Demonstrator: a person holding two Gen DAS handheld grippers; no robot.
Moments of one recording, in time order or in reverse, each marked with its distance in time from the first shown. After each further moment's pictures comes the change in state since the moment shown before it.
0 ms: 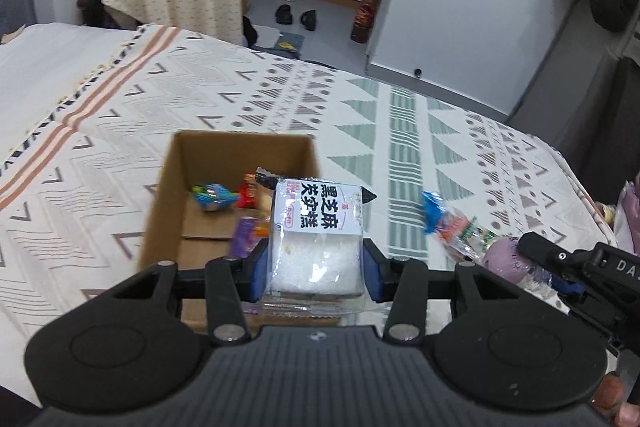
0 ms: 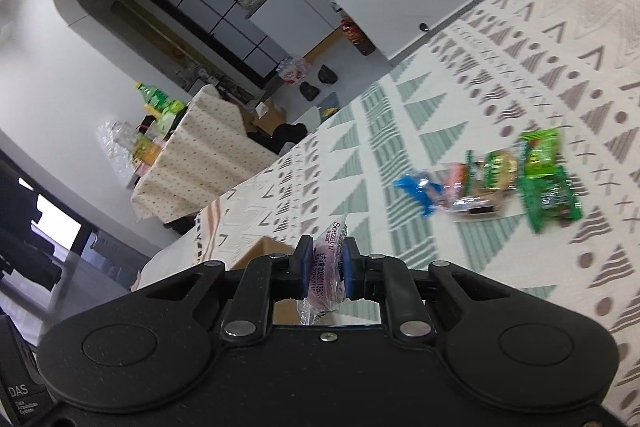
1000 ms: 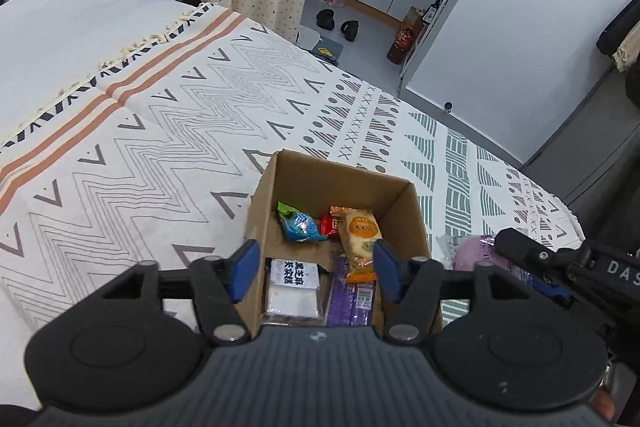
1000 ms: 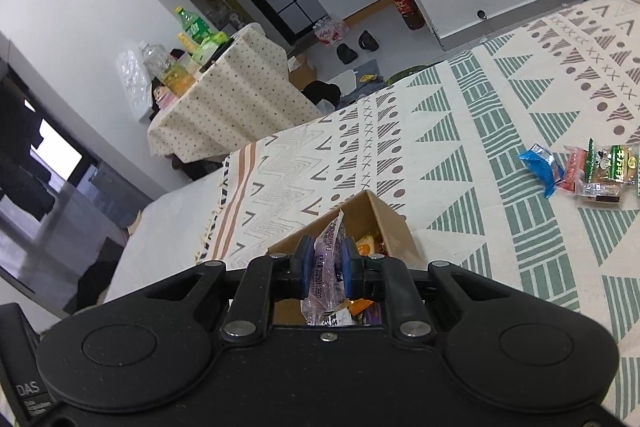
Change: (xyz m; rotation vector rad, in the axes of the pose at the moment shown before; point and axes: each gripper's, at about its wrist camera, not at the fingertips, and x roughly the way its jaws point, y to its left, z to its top) left arm 0.007 0.111 0.024 -0.189 -0.003 -0.031; right arm 0.063 0.123 -0.039 -0.175 0.100 -0.012
